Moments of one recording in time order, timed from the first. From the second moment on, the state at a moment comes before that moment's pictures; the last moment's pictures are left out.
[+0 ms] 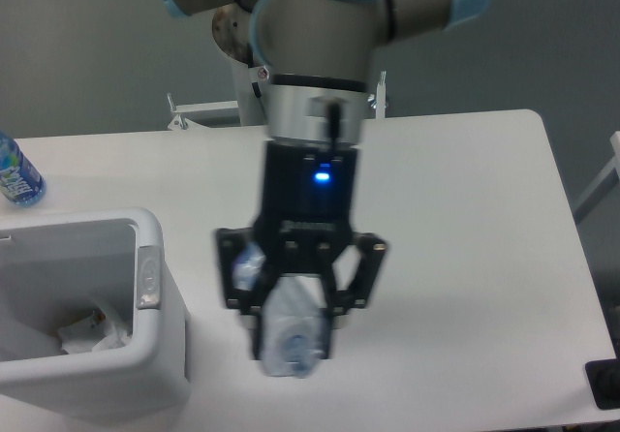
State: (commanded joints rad) arm 2.26 -1.97 -1.11 -0.75 1.20 -0.07
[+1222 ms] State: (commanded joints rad) arm 2.12 -2.01 -1.14 -0.75 1.19 0.00
